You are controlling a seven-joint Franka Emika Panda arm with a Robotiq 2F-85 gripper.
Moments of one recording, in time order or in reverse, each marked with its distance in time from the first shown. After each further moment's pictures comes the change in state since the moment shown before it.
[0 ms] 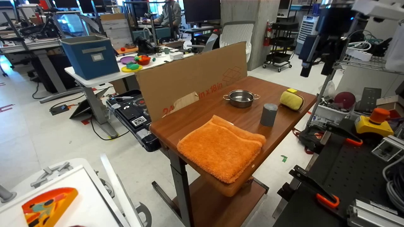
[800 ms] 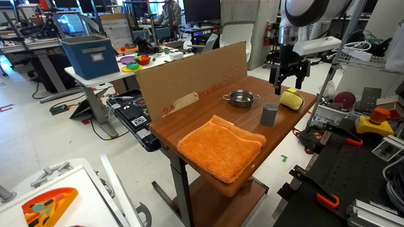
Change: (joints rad) arm -0.004 0.456 0.003 0.359 -0.145 0.002 0.183
